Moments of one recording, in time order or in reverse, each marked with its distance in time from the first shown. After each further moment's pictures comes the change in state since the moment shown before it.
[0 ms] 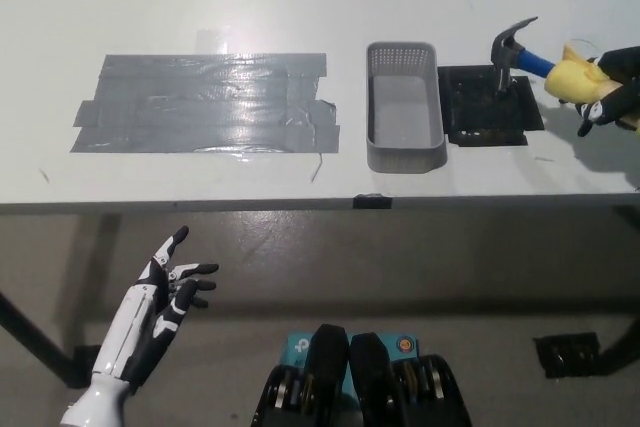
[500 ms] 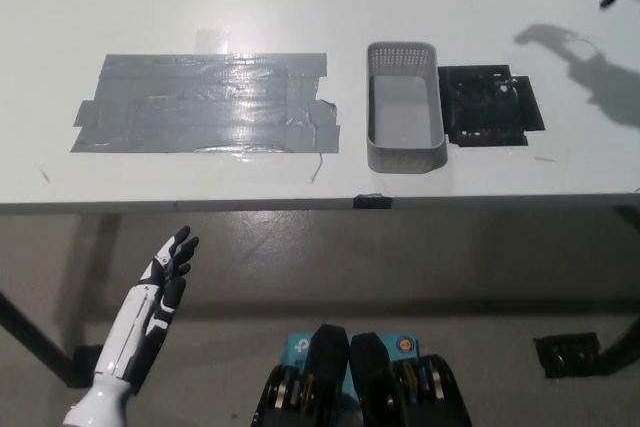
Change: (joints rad) left_arm 0.000 -0.008 0.000 0.001 -0.003 -0.005 0.000; right_arm -0.138 -0.021 -0.240 -0.057 0.060 0.027 -0.005
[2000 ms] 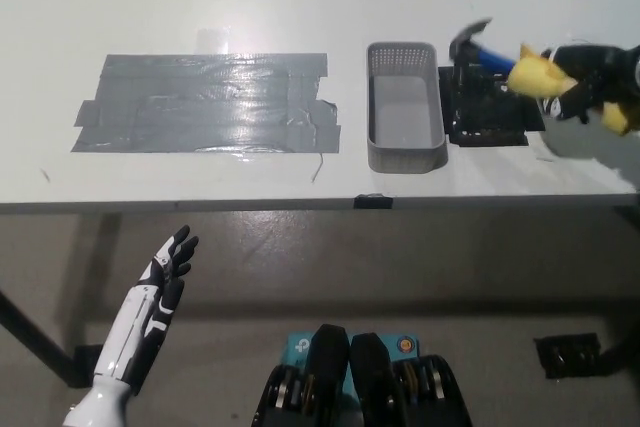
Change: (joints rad) left_arm 0.004 -0.003 0.002 0.000 -0.008 -0.013 0.001; right_arm 0.101 0.121 0.288 0.189 -0.170 -0.253 -0.221
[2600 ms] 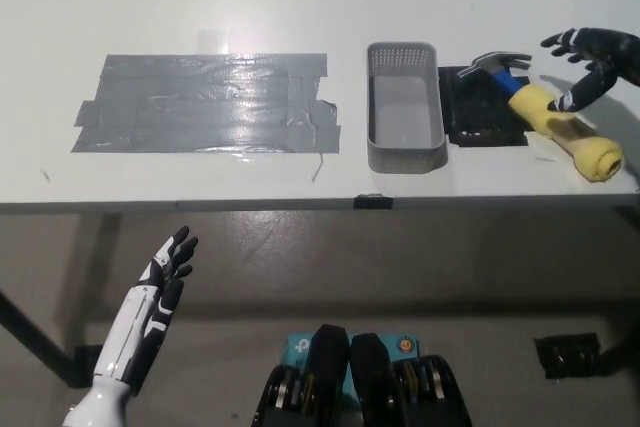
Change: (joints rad) left_arm 0.001 0.000 0.001 0.000 -0.002 0.000 0.000; right_arm -0.004 0.009 -0.027 0.064 -0.029 0.031 -0.111
